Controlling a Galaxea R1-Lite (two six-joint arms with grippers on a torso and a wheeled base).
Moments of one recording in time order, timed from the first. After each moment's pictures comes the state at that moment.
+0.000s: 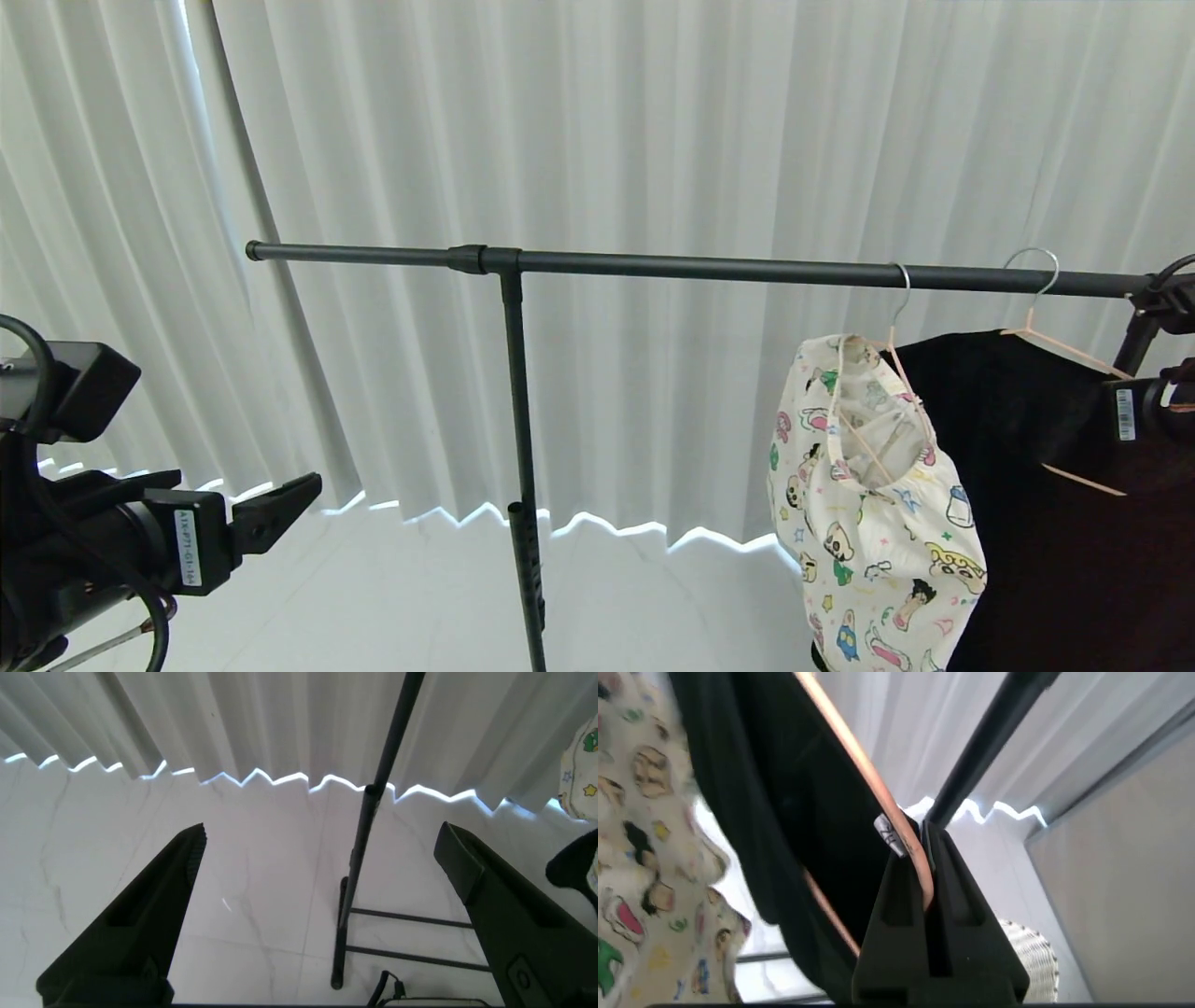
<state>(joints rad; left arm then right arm) -0.29 1.08 -0.57 -0.02 0.24 -0.06 -0.05 1.49 -0.82 -0.21 -0.22 -0.10</state>
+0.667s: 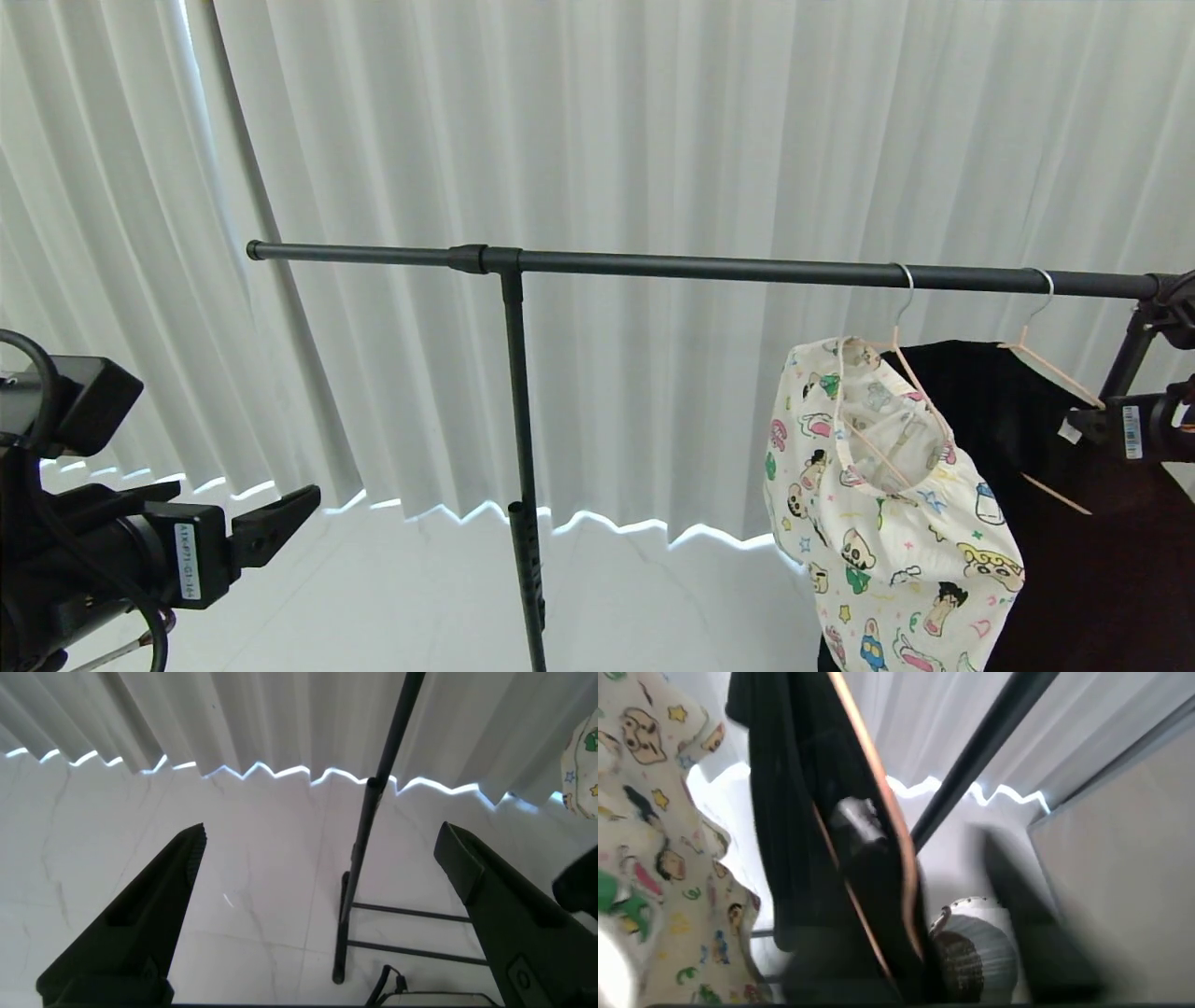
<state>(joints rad) -0.29 1.07 -0.55 -0.02 0.24 -0.06 -0.03 1.42 -0.76 -0.20 -0.22 -0.10</state>
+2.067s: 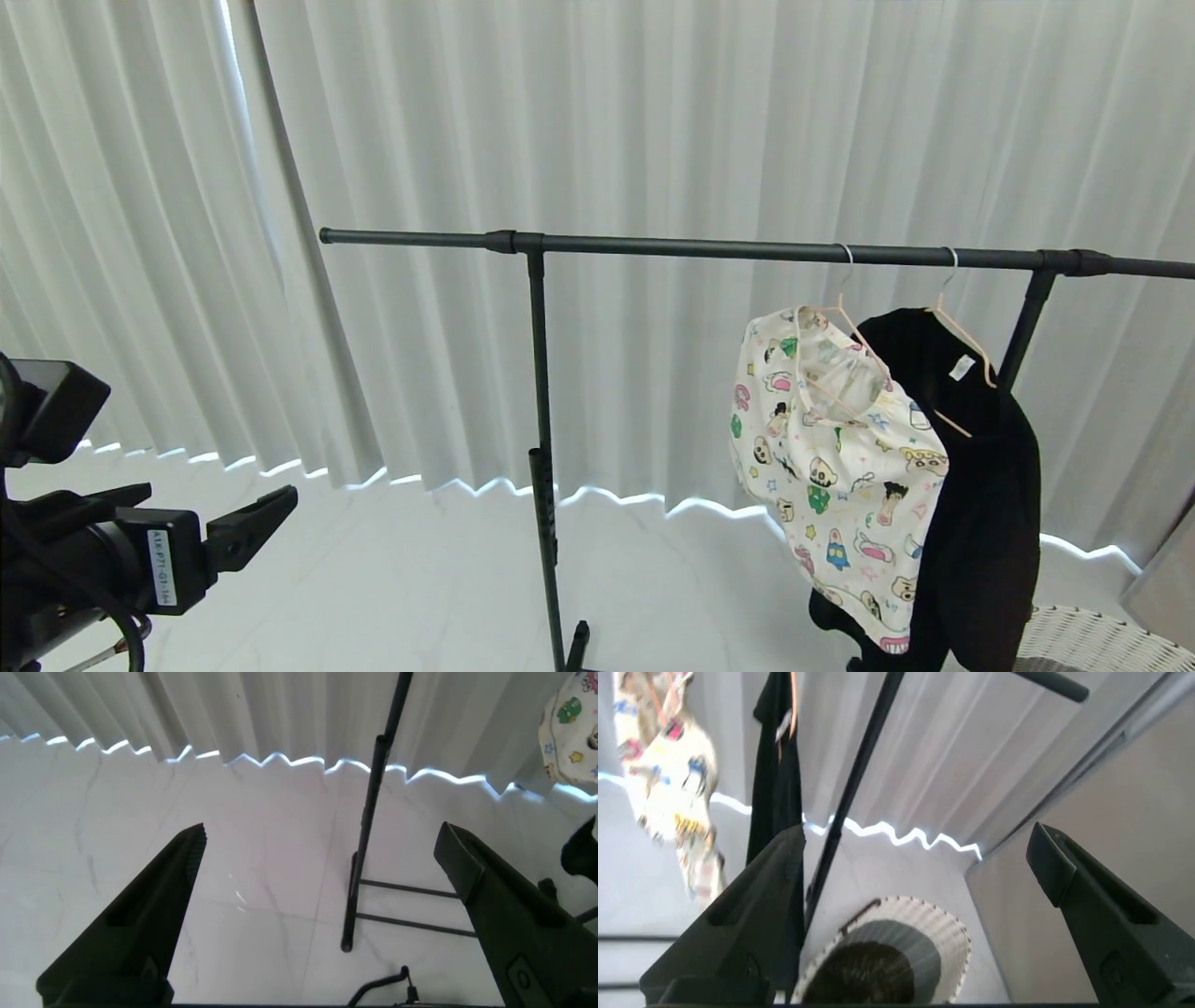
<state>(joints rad) -0.27 1.03 -0.53 -0.02 0.27 -0.05 -0.07 1.02 -0.77 -0.01 -0.17 -0.30</state>
